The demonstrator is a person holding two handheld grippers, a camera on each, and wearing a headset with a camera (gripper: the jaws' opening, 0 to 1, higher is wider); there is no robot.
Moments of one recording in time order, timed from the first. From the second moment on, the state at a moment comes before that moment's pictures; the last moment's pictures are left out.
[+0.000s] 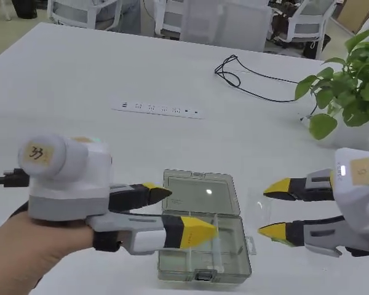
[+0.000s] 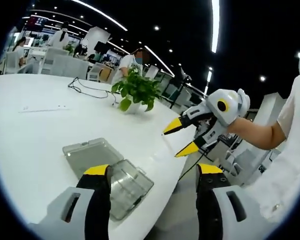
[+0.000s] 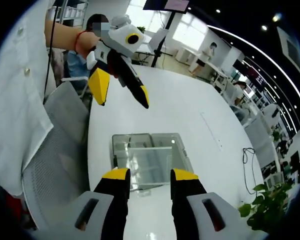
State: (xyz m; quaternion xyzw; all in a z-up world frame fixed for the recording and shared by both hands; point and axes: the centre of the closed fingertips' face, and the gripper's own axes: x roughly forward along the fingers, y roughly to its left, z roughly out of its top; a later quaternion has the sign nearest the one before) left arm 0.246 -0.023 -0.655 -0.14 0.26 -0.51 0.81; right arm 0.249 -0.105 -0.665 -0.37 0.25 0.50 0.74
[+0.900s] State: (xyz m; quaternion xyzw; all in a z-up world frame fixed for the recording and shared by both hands) left arm 0.239 -0.067 -0.652 -0.25 0.32 -0.50 0.77; right arm 0.233 -0.079 -0.657 -0.41 0.23 0.50 0.73
